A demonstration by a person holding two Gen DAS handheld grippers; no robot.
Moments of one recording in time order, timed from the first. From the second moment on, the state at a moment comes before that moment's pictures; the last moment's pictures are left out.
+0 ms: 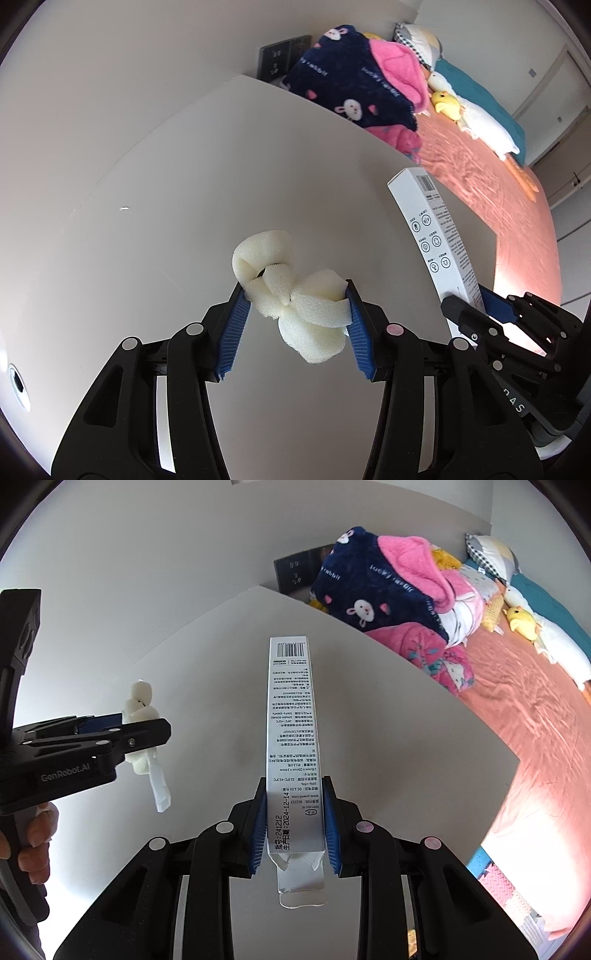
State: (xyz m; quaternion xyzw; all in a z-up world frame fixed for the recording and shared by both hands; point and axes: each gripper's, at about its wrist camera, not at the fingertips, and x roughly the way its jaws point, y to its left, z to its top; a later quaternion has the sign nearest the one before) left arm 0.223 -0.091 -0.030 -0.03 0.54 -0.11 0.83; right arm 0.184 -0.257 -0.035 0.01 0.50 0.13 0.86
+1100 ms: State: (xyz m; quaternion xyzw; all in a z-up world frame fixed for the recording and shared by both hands) left arm 0.123 -0.164 -0.002 0.01 0.52 -0.20 0.83; right arm 0.050 -0.332 0.015 0.04 0.46 0.08 0.88
